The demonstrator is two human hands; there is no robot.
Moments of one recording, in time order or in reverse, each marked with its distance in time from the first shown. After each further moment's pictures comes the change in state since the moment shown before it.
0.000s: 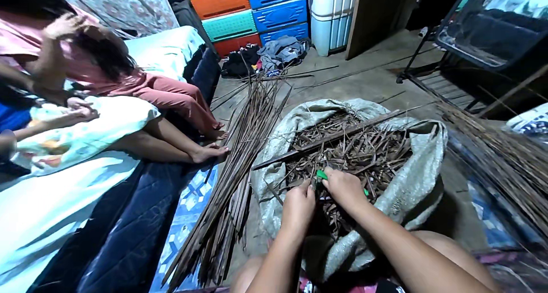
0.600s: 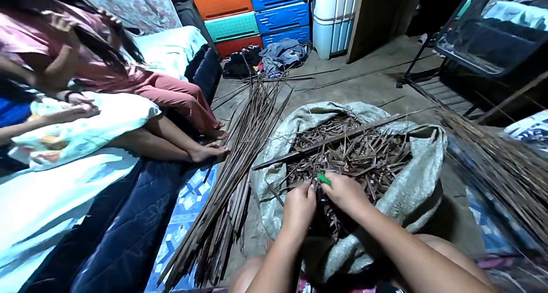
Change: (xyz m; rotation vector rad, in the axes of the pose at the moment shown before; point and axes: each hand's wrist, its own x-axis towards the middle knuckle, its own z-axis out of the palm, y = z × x) left_hand -0.002 0.000 -0.003 -0.054 0.014 0.025; right_hand -0.012 0.005 -0.007 0.172 -0.031 -0.073
